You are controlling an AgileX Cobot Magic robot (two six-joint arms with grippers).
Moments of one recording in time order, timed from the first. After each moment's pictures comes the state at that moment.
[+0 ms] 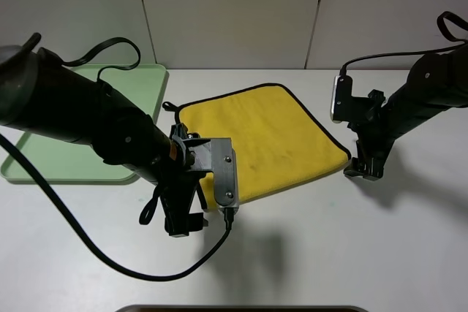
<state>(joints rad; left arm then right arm) -0.81 1.83 -0.81 0.03 0.11 0.77 0.17 1.88 -0.84 0.19 0.20 -1.39</state>
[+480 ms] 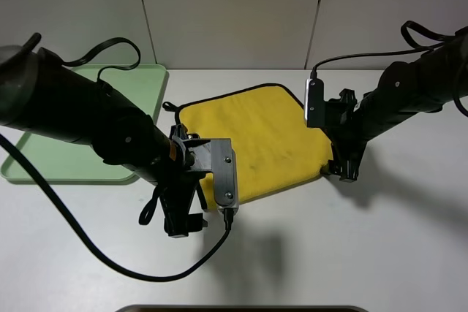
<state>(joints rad) -0.81 1.83 -0.81 0.03 0.12 0.77 0.29 1.91 -0.85 0.19 0.13 -1.39</state>
